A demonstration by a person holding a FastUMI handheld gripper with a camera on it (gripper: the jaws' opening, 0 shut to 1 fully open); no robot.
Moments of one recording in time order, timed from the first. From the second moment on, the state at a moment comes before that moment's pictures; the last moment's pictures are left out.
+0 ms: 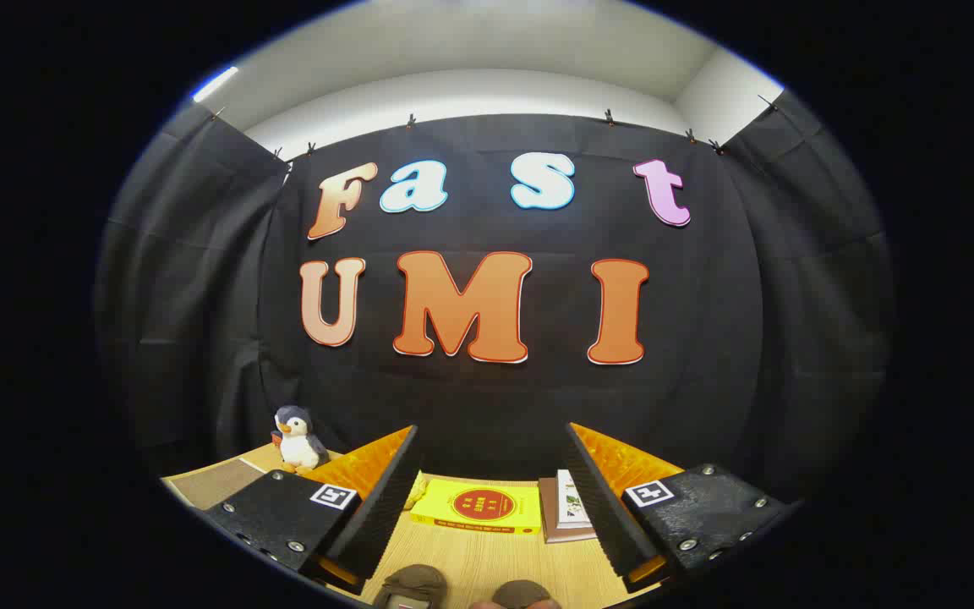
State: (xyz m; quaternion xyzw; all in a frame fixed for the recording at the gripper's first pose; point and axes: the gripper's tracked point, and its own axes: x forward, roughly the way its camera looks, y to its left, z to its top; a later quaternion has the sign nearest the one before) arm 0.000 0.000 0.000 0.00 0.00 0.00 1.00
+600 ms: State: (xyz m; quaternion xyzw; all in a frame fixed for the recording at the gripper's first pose) arm -0.010 0.016 0.009 -0.01 -0.01 0.00 1.00
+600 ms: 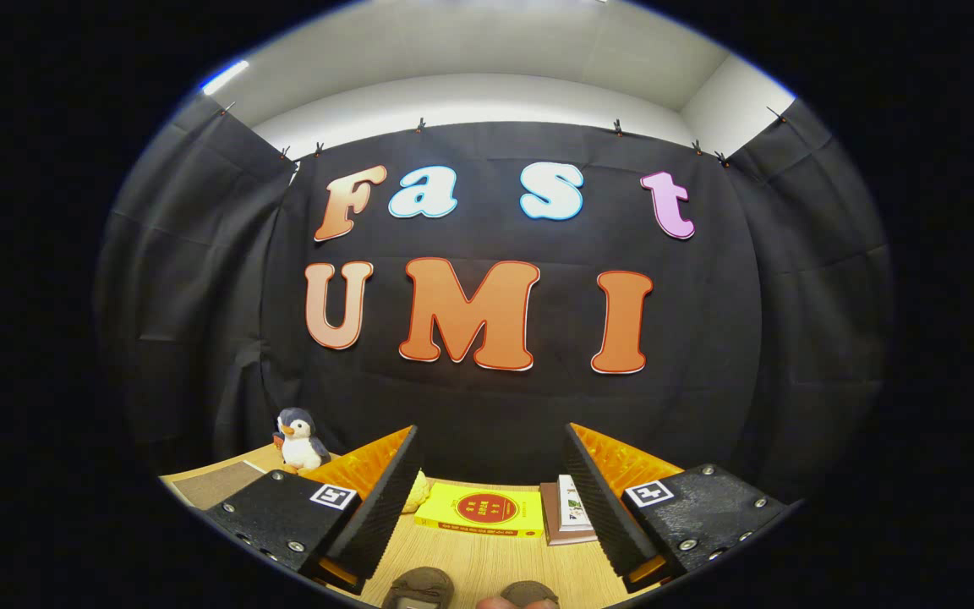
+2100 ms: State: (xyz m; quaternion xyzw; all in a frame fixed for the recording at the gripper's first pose) arm -0.076 0.065 -0.285 -0.04 0.37 0.12 0.92
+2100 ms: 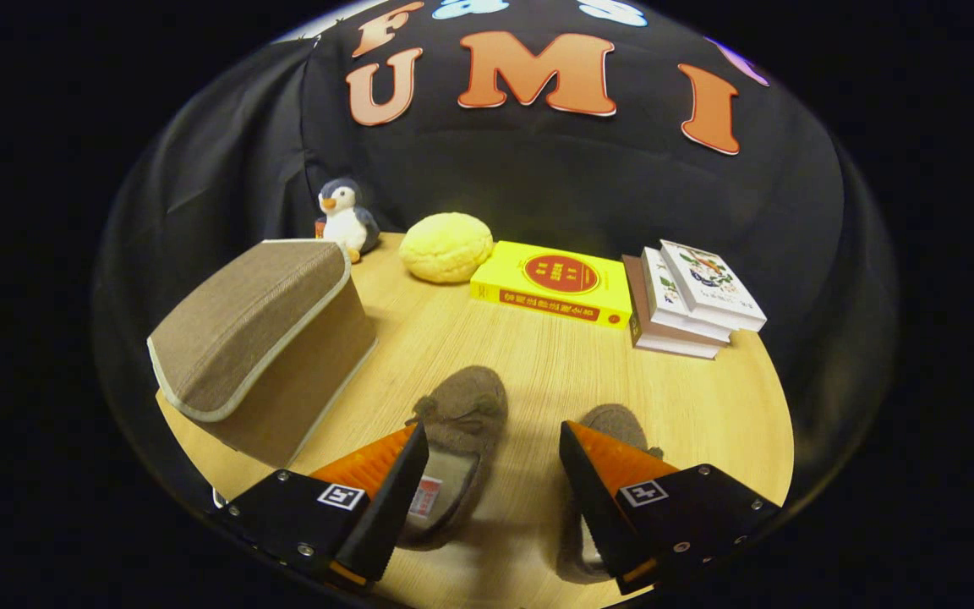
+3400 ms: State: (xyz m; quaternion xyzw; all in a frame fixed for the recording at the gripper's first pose) arm -0.126 0.261 -0.262 0.30 0.49 0.40 0.71
